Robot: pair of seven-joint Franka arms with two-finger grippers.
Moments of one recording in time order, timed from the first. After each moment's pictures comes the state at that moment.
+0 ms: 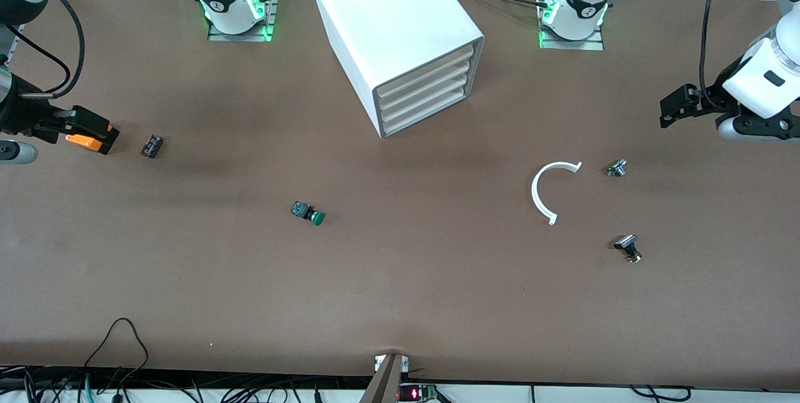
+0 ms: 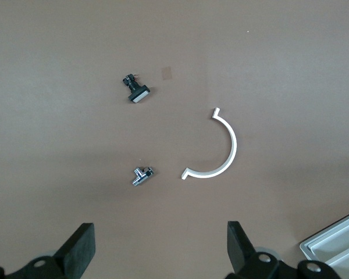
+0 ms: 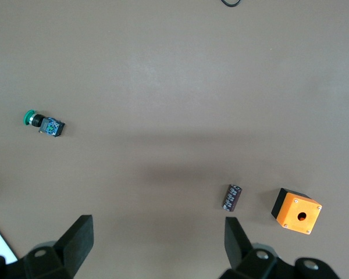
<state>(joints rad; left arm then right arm) -0.14 0.03 0.09 -1.62 0.01 1.63 -0.01 0.07 0.15 -0.08 -1.49 -0.02 1.62 -0.01</state>
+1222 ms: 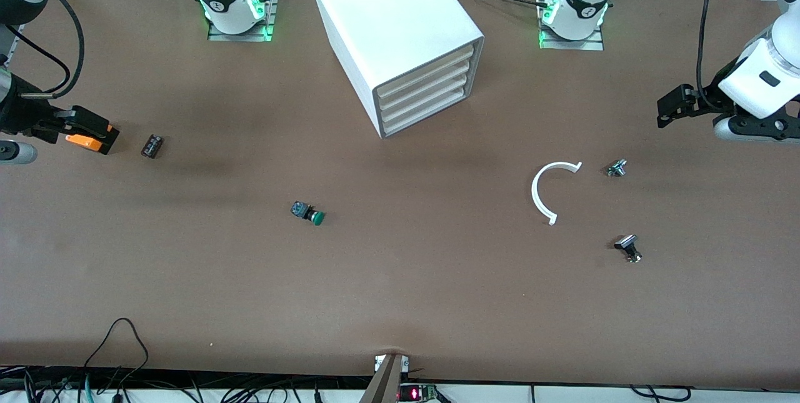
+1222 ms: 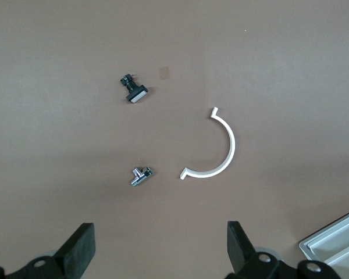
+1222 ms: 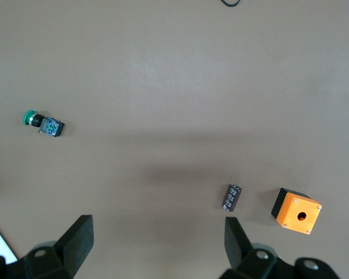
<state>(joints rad) -0.14 0.03 0.08 -1.62 0.01 1.63 -0.01 0.07 0.15 -0.08 -1.49 -0.02 1.62 -0.01</state>
